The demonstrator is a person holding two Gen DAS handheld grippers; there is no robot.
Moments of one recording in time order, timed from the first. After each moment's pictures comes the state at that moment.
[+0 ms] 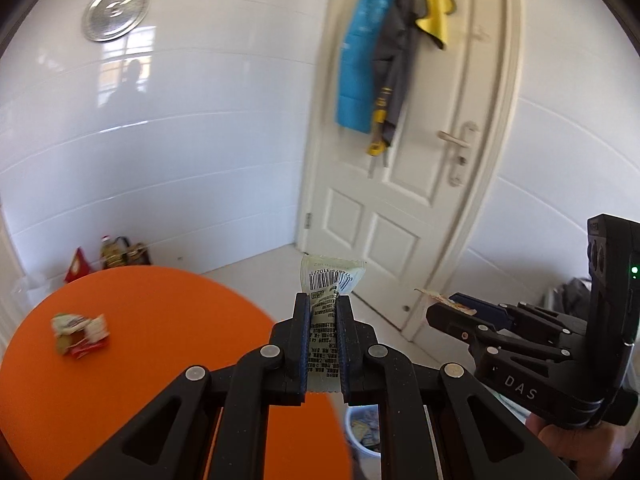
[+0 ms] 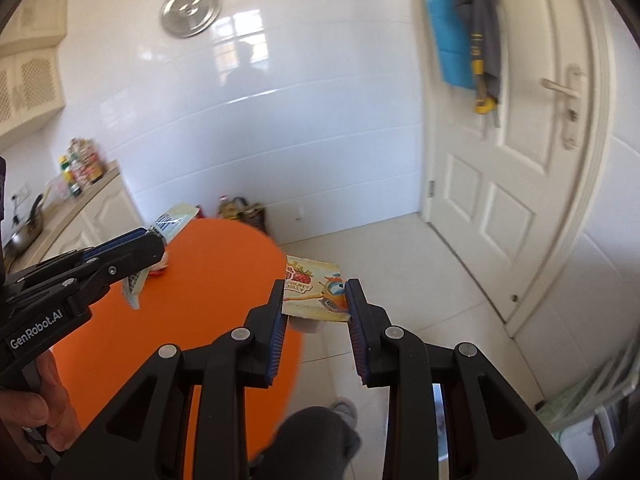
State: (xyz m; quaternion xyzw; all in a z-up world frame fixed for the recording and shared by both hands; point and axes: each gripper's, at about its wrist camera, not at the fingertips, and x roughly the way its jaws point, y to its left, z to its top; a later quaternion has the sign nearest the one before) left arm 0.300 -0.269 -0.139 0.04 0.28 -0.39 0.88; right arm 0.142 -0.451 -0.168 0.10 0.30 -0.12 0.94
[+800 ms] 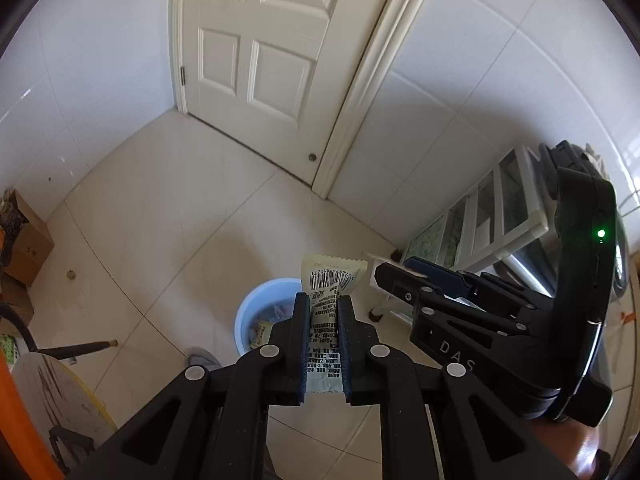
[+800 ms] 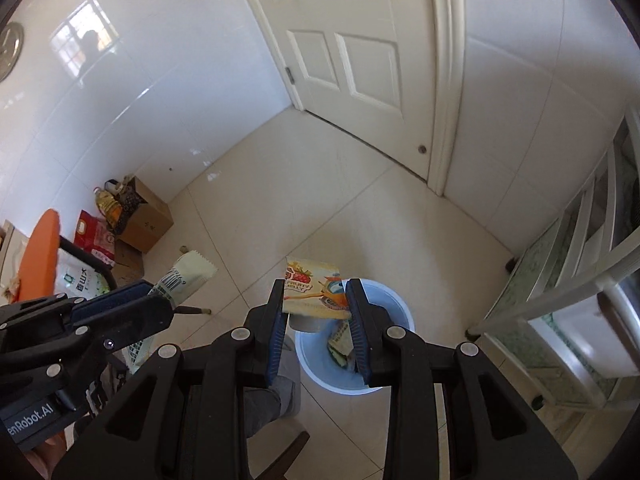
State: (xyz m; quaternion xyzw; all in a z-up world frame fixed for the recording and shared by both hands) left arm 0.327 -0.521 -0.294 0.17 0.51 -0.48 0.69; right arm 0.077 -0.668 -0.351 0.28 0.42 -0.27 0.82
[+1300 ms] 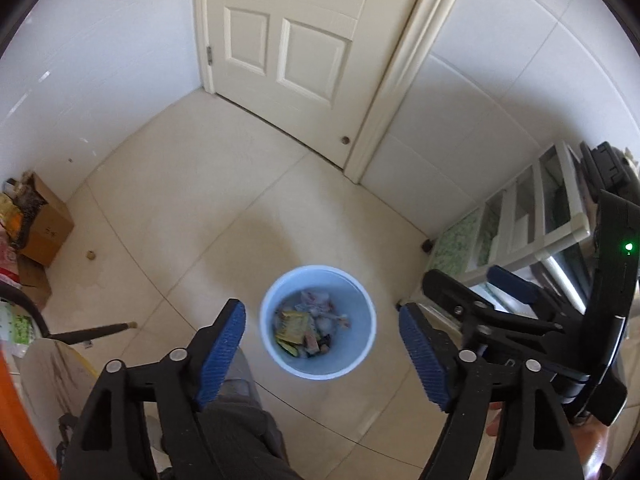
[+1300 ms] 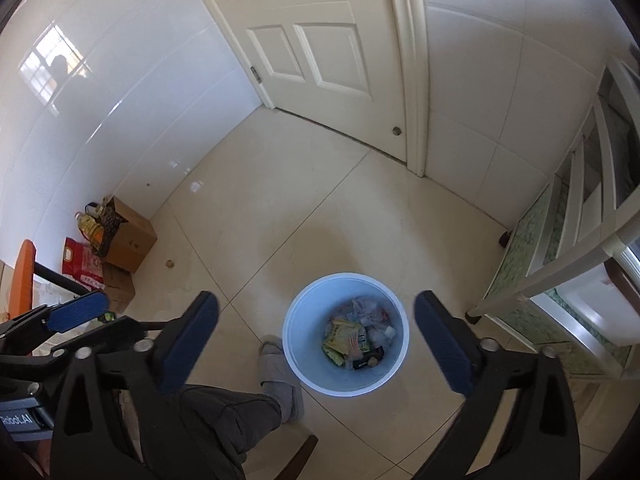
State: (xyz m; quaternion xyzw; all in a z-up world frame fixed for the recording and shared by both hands) left arm 0.337 -0.562 -0.302 0.20 0.52 -0.43 0.71; right arm 0.069 -0.700 -0.380 0.32 0.41 -0.31 0.80
